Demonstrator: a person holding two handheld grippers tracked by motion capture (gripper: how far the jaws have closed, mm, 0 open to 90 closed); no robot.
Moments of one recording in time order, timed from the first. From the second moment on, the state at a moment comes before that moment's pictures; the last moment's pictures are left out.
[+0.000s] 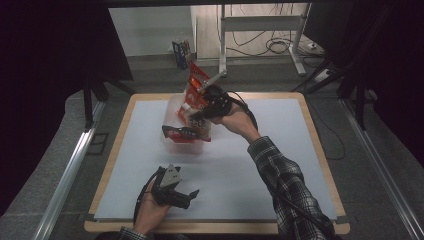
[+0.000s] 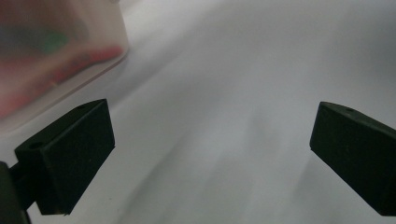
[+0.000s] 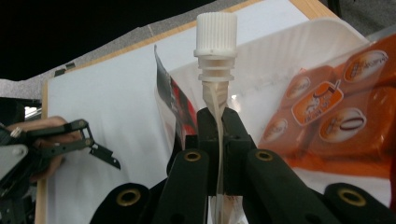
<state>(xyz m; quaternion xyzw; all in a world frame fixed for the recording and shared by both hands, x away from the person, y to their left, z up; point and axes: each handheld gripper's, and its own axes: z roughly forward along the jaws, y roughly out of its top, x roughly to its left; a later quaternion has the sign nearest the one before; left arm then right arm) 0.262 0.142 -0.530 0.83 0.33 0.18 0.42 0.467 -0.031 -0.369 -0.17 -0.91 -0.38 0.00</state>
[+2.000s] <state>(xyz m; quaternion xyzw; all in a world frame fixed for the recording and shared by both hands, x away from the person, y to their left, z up) 0.260 0.140 -0.531 0.84 0.32 0.18 0.41 0.483 0.013 -0.419 -0.18 -0.91 -0.37 0.01</state>
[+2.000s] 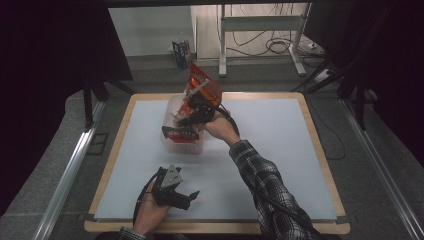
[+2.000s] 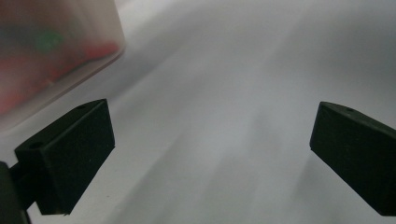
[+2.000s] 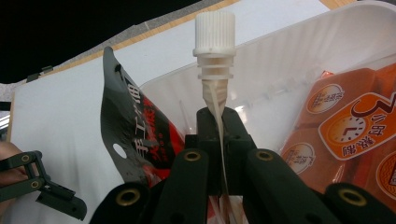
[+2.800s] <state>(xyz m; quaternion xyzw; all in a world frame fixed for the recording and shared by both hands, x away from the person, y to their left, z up) 0.260 0.139 -0.531 0.84 0.32 0.18 0.40 0.476 0.016 -0.424 -0.16 -0.92 -0.36 -0.07</state>
